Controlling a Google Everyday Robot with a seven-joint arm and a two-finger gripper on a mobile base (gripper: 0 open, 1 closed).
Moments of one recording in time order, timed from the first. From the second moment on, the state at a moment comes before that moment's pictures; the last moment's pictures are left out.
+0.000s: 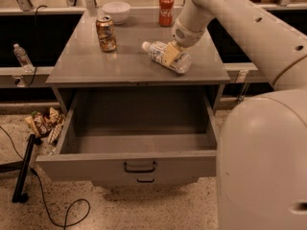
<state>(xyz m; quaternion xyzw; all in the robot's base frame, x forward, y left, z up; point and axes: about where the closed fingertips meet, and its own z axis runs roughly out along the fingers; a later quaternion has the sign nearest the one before) 0.742 -0.086 0.854 -0.38 0.90 0.05 0.20</state>
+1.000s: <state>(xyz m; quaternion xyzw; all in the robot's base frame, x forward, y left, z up) 0.631 -0.071 0.876 -0.55 0.79 0.14 0.22</state>
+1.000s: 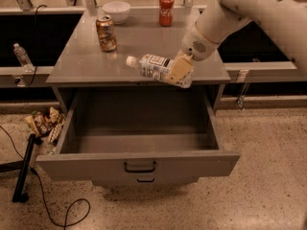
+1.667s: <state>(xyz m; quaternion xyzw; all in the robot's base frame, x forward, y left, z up) 0.548 -0.057 0.830 -0.64 0.72 0.13 0.22</state>
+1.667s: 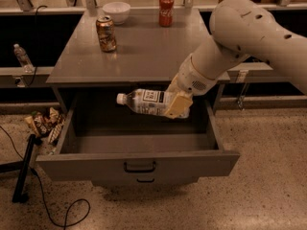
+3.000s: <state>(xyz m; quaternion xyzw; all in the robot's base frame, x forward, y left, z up) 0.532 -0.030 0.758 -0.68 0.66 0.19 0.25</state>
